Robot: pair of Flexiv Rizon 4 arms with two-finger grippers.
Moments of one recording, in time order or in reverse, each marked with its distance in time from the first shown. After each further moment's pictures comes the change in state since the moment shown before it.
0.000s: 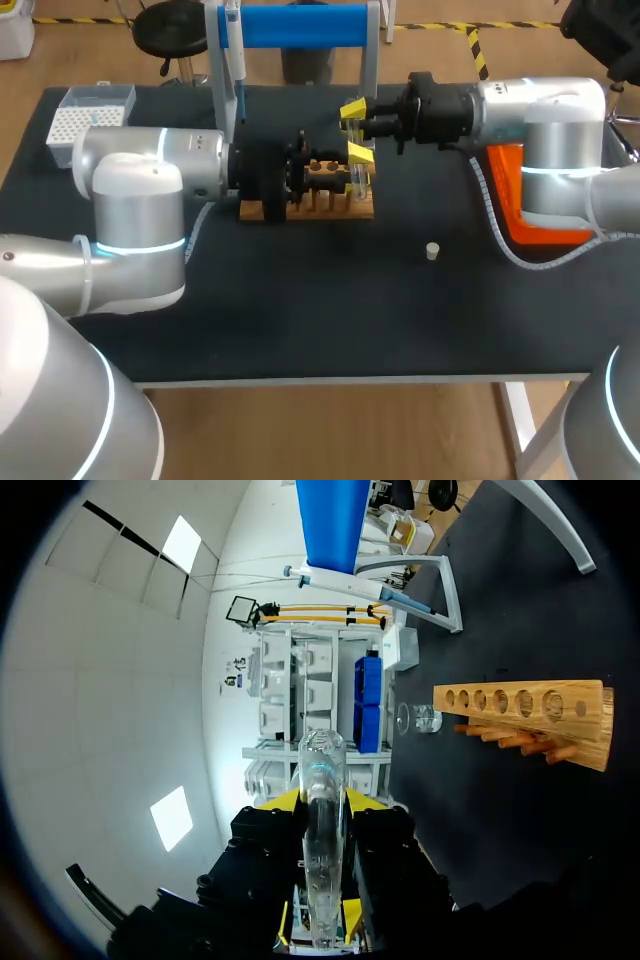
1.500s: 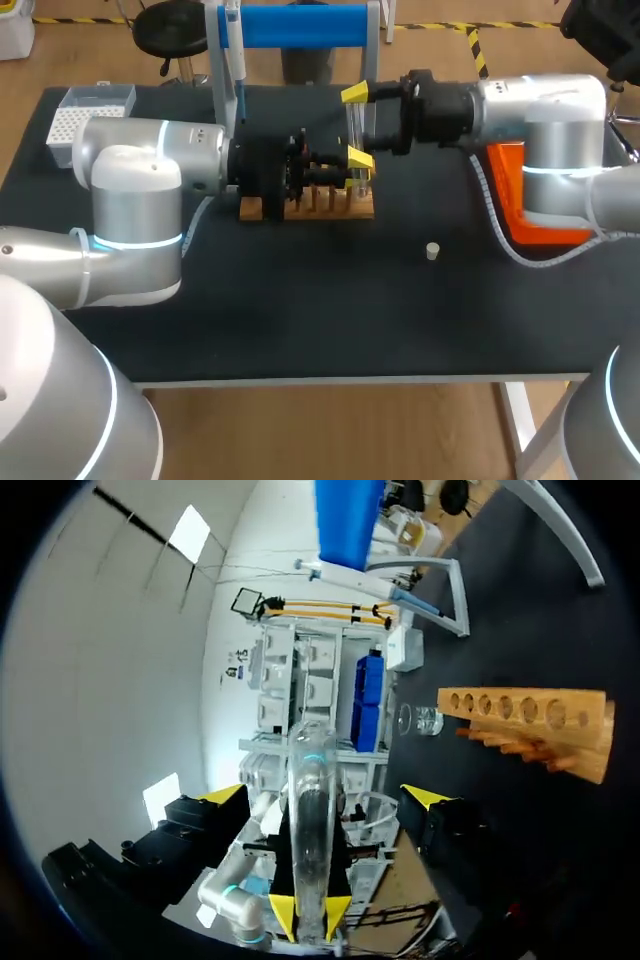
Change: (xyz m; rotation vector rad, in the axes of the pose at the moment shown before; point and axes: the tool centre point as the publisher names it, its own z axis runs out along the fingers) left arm -0.001 -0.001 0.000 0.030 0.022 -0.009; right arm 0.004 -0.006 -0.001 0.016 -0.014 -0.091
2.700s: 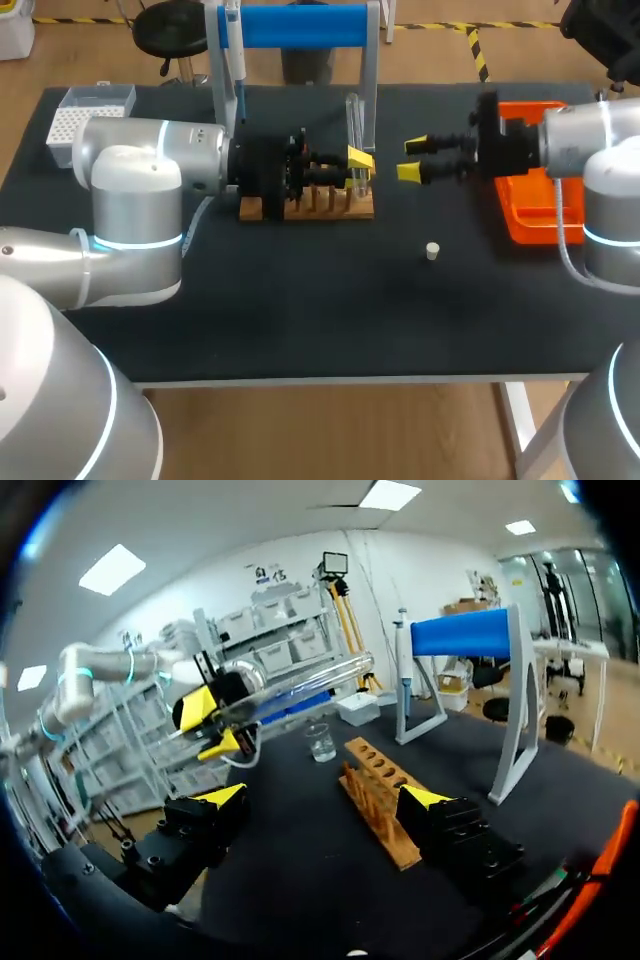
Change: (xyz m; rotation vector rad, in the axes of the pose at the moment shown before) left arm 0.000 0.000 0.000 0.000 -0.001 0.000; right arm -0.054 -0.044 -0.090 -0.008 -0.426 -1.113
